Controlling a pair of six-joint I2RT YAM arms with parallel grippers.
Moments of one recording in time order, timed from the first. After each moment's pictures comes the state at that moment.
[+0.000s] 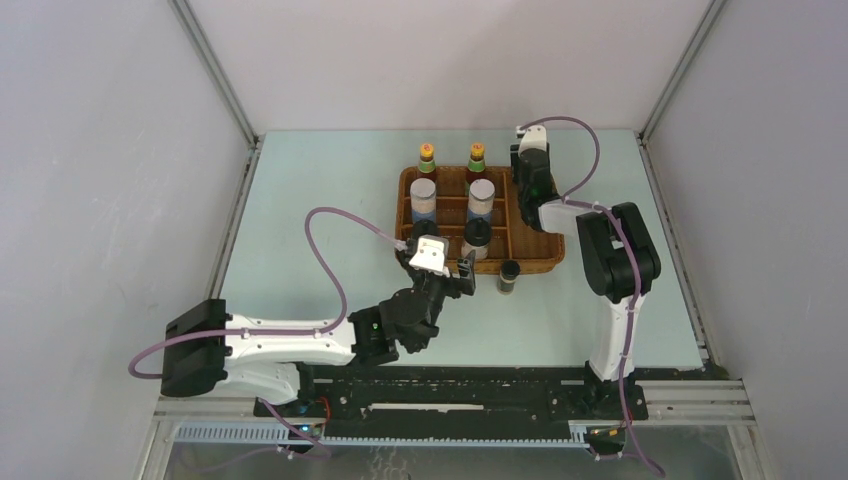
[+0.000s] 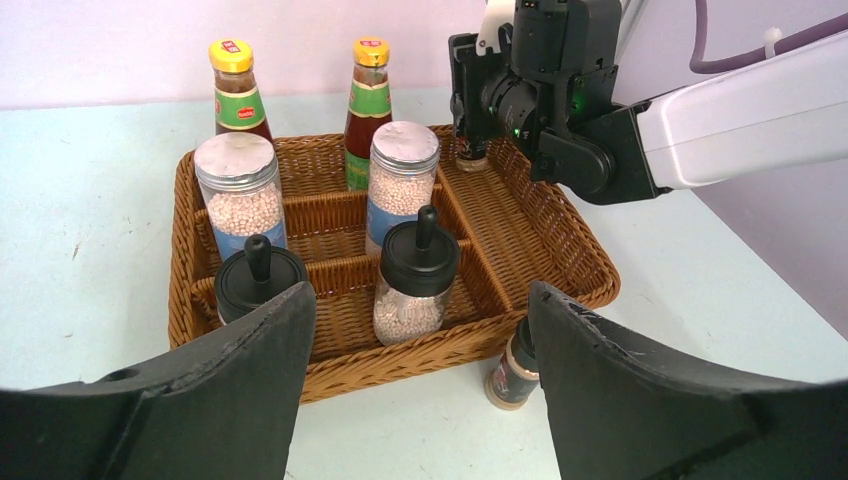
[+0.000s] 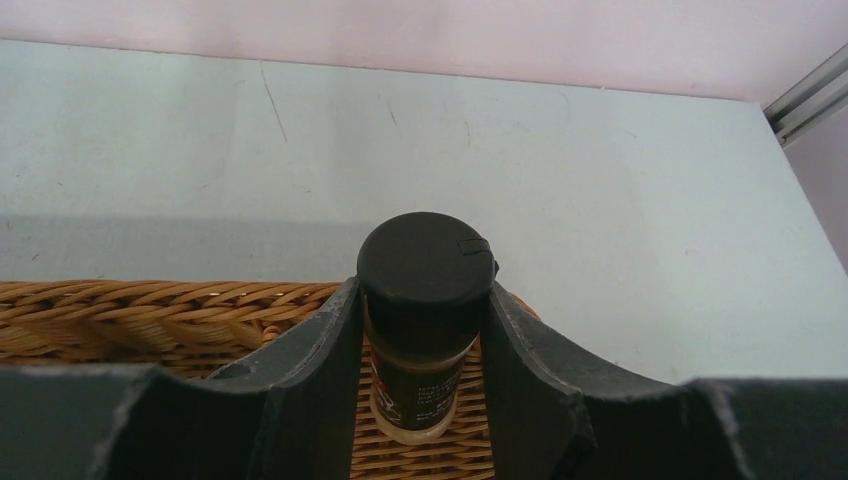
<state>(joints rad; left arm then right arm) -1.34 1.27 0.73 0.62 -1.01 -0.11 0.29 2.03 1.22 0.59 0.41 -0.08</state>
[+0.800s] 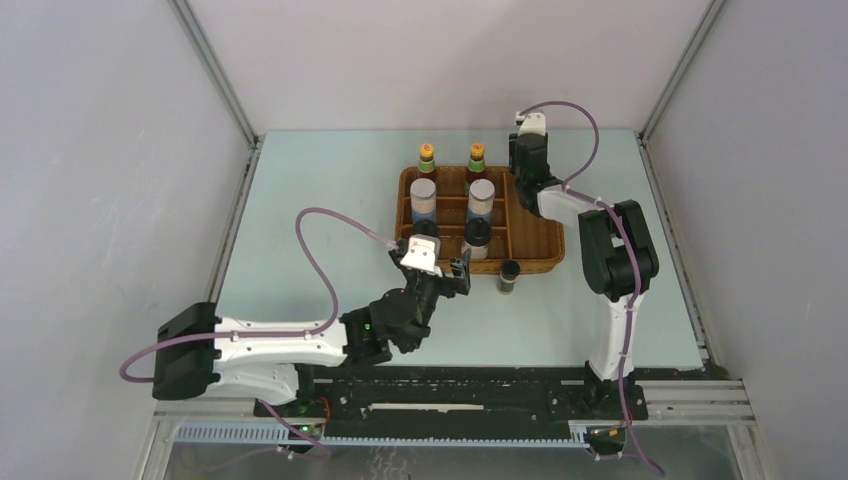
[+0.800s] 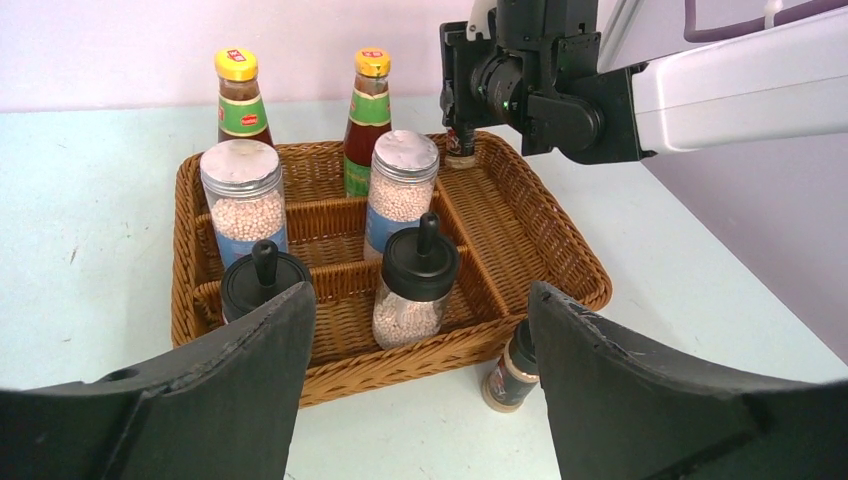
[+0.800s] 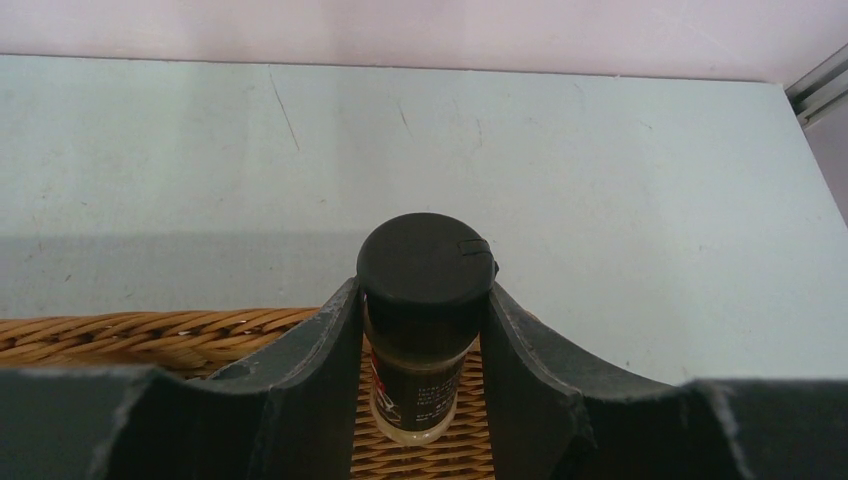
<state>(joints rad) -1.34 1.22 0.71 0.62 -0.99 -0.11 0.29 2.04 1.37 0.37 0.41 -0.02</state>
